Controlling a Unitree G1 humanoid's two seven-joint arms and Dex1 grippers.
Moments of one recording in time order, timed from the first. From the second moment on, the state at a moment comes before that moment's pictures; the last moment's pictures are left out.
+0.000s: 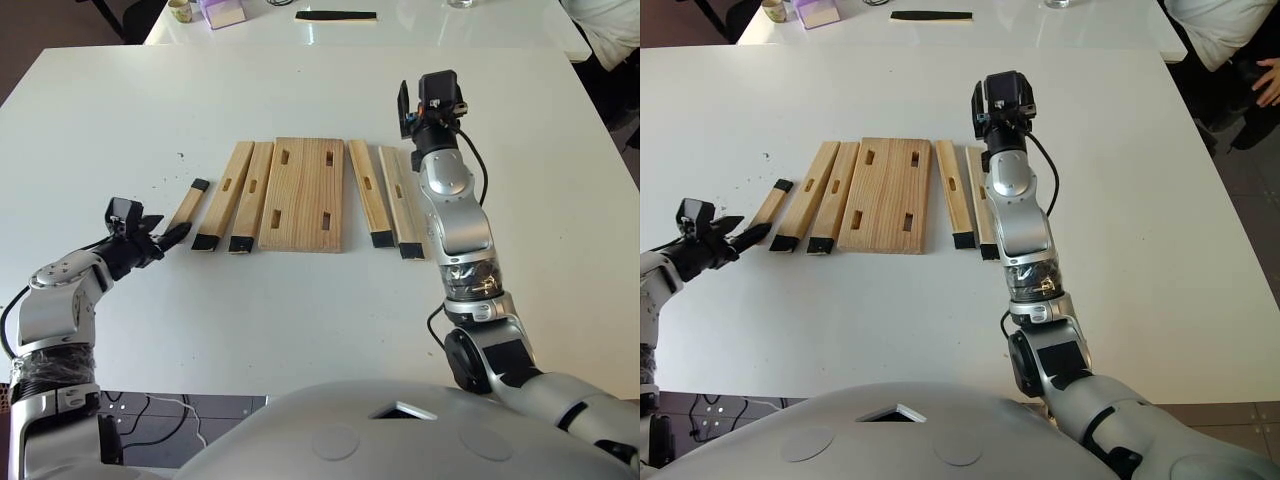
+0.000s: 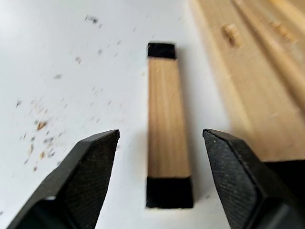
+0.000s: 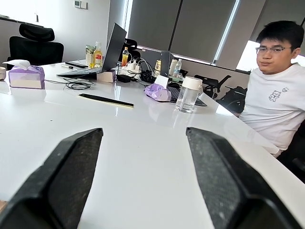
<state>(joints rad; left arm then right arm) 0.05 0.71 0.32 0.20 -0.33 0.49 -0.70 -0.46 0.04 0.09 0.06 -0.20 0.35 -0.14</state>
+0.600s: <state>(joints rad) 0.07 0.70 0.33 0.11 -0.36 0.54 -0.67 -0.45 0.04 0.06 0.05 -0.19 0.33 -0.14</state>
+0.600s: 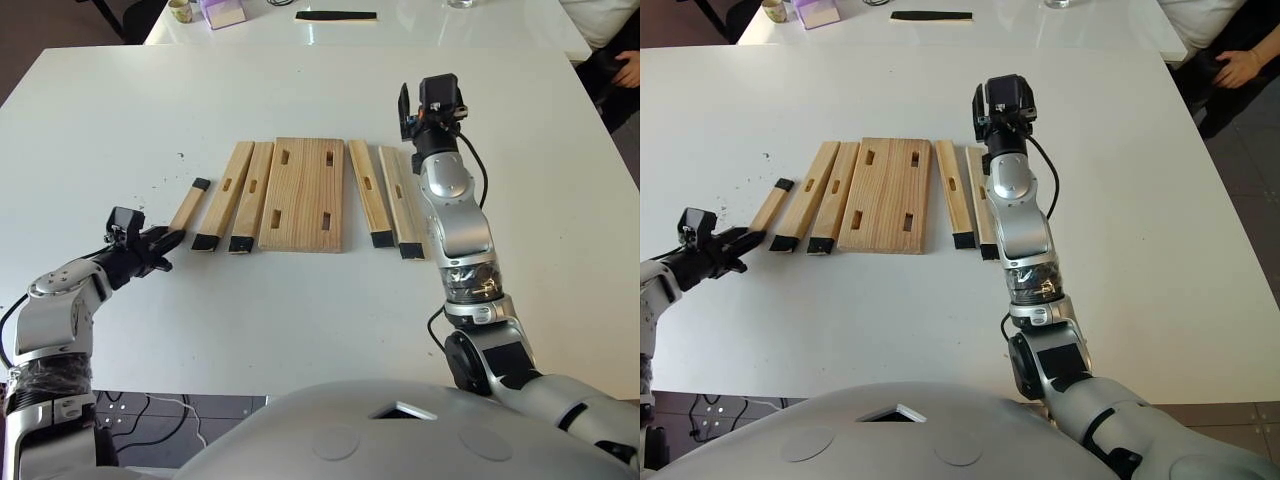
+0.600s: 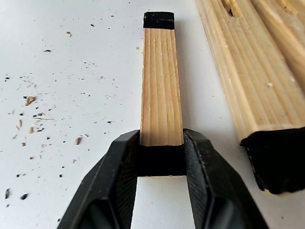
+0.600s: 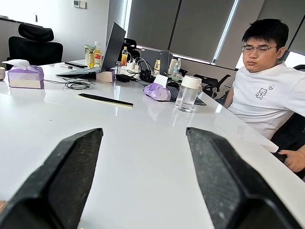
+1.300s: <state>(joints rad) -0.19 0.41 0.29 -0.46 -1.09 0.61 -0.80 -1.10 -0.41 -0.13 0.21 0.79 0.99 1.16</state>
